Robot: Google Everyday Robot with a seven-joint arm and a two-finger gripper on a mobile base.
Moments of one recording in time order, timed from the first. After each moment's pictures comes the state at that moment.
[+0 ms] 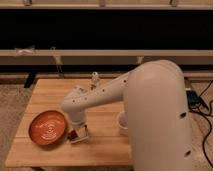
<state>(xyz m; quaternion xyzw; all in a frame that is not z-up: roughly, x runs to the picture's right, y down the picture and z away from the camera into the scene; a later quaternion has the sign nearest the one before) -0.154 0.232 0.779 -0.35 -0.16 -0.26 0.89</state>
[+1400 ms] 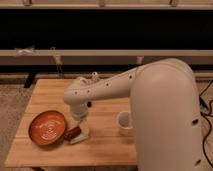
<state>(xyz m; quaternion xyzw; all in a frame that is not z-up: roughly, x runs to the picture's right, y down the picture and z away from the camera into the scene) -0.134 0.177 0.772 -0.33 -0.15 -0.25 0.90</state>
